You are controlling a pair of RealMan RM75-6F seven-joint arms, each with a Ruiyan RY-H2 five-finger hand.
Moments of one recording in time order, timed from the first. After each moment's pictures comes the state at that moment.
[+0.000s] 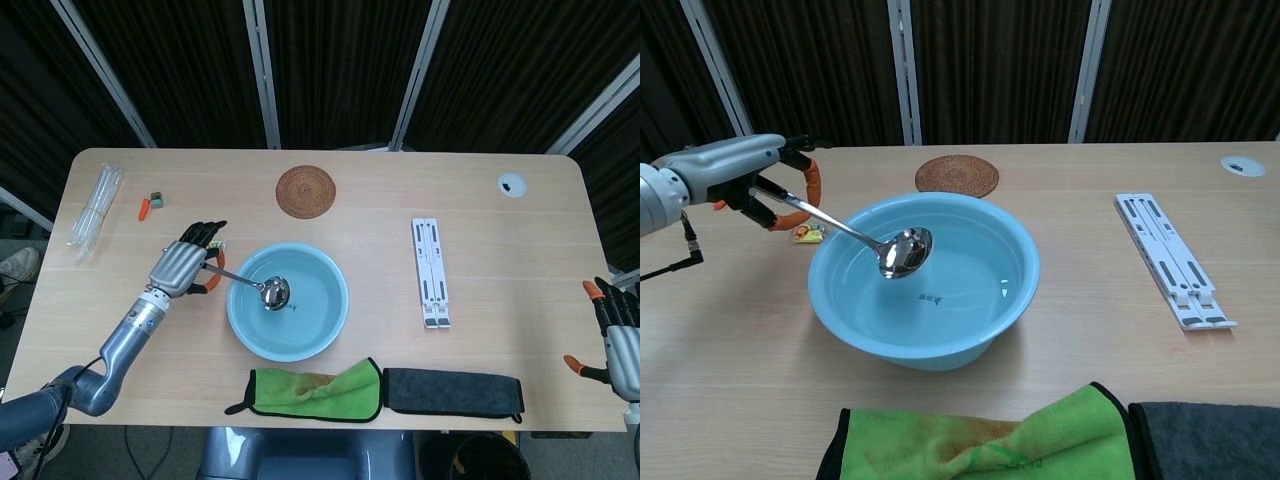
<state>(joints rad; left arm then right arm) -0.69 -1.58 -0.16 -1.16 1.40 0.94 -0.10 0.08 -1.05 0.08 -1.56 -1.43 1.41 0.12</state>
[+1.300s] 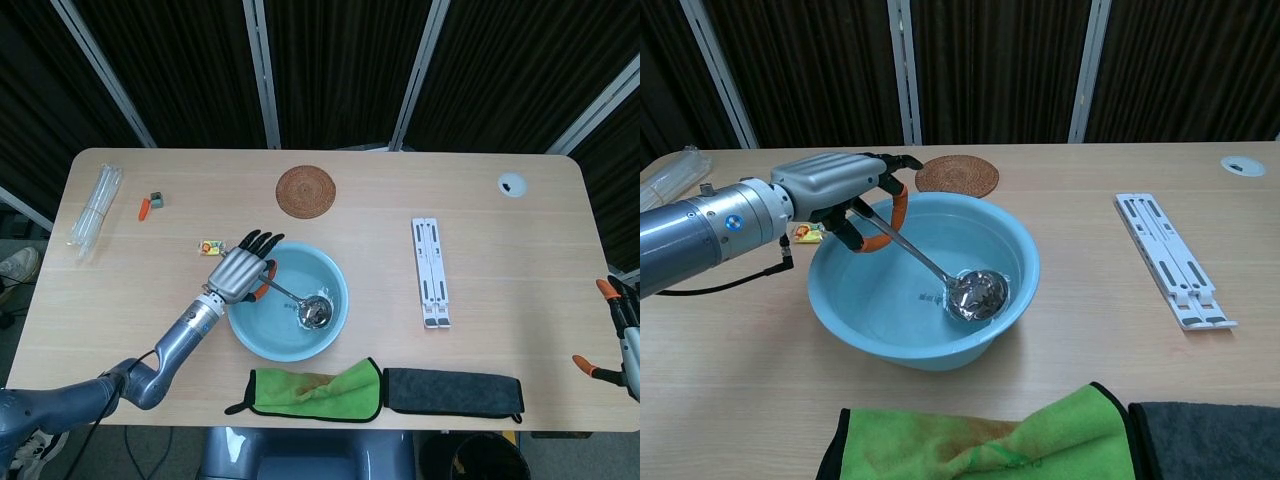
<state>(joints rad) -0.83 -1.72 -0.16 -1.17 1.33 0.89 0.17 0.06 -1.01 0.08 -1.53 -1.47 1.45 0.25</state>
